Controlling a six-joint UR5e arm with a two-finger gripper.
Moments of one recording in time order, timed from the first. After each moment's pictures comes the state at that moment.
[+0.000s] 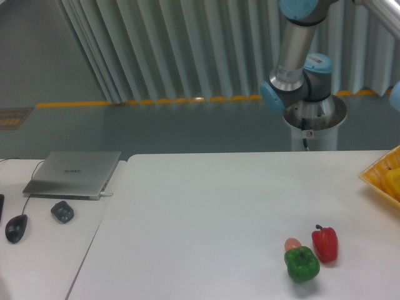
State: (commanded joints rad) arm 2.77 -1.95 -1.65 -1.18 1.74 2.02
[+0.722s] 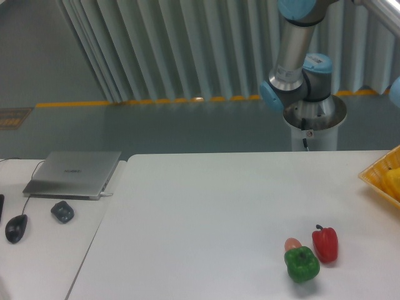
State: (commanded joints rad) arm 2.76 -1.92 -1.57 -1.29 1.77 2.02
